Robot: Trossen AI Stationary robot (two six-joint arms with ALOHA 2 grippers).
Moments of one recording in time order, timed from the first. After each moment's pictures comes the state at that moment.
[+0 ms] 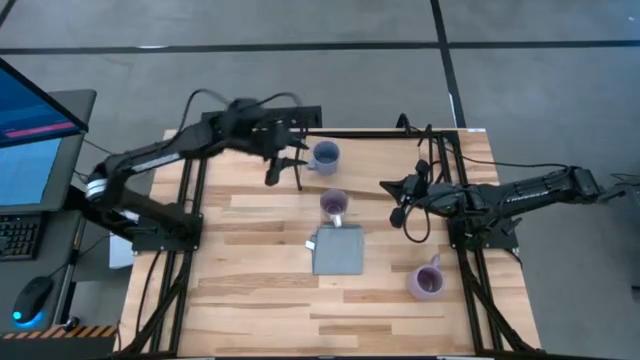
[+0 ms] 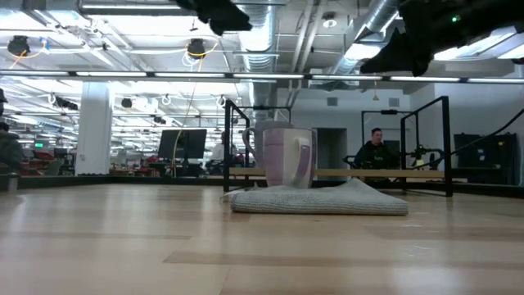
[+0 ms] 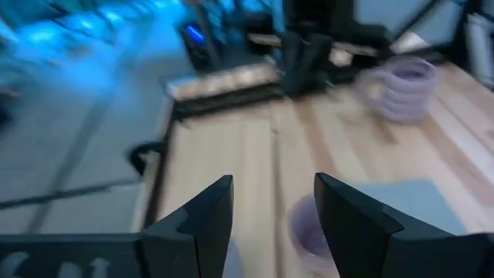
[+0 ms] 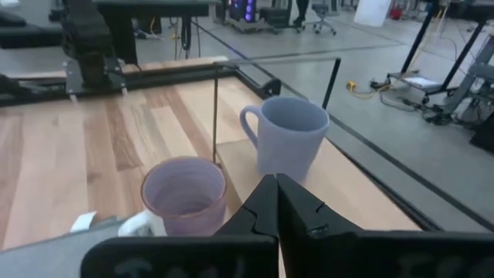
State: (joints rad) left arm 0.42 1.32 1.28 -0.38 0.36 0.40; right arm 0.12 0.82 0.48 0.00 0.58 0.07
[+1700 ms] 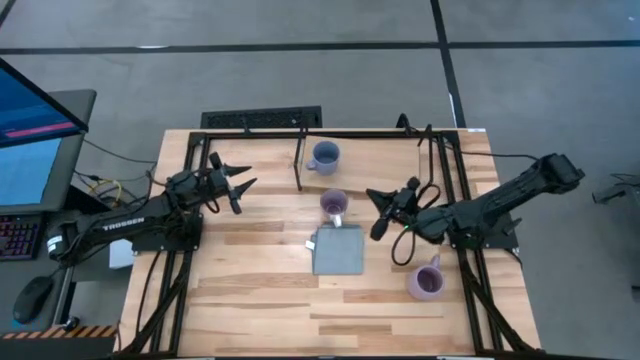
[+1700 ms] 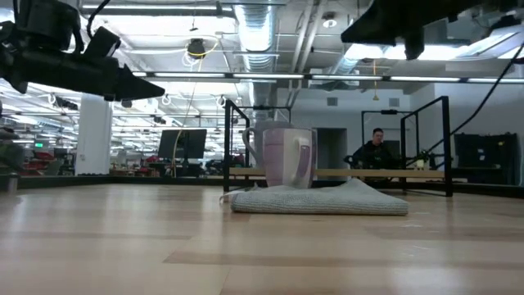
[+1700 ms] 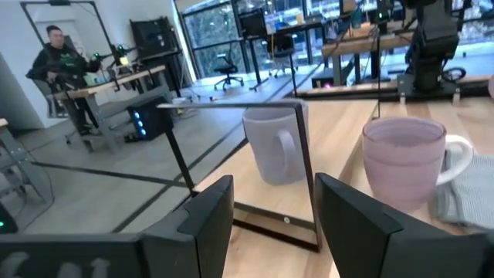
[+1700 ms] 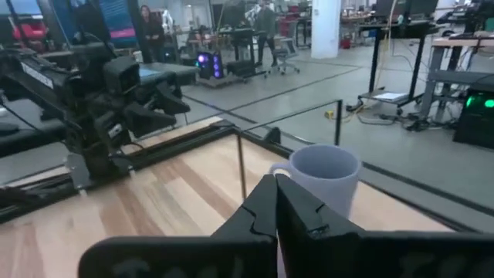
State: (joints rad) left arm 0.47 0.45 0.06 0.37 -0.01 0.20; right arm 0.37 1.16 0.58 0.40 0.98 0.20
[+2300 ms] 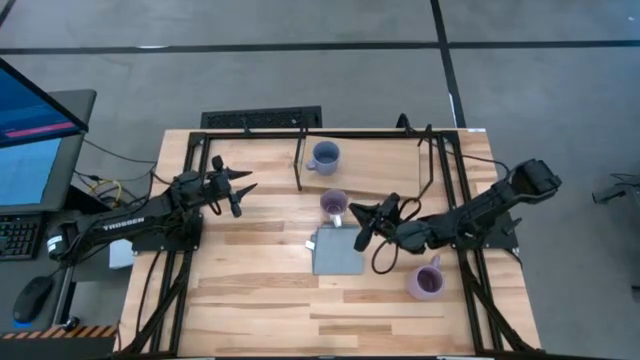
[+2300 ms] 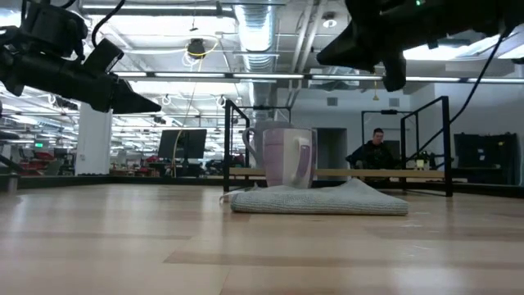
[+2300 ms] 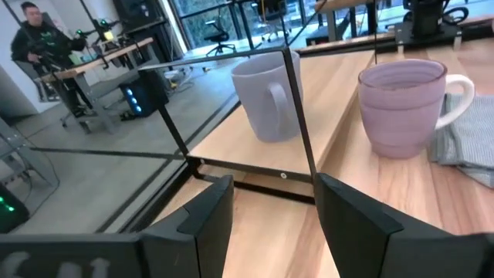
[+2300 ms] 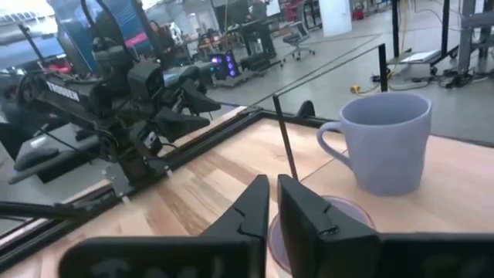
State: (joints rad) left arm 0.47 0.45 0.06 0.25 -0.01 0.27; right arm 0.38 1.45 0.58 0.69 0.94 0.41
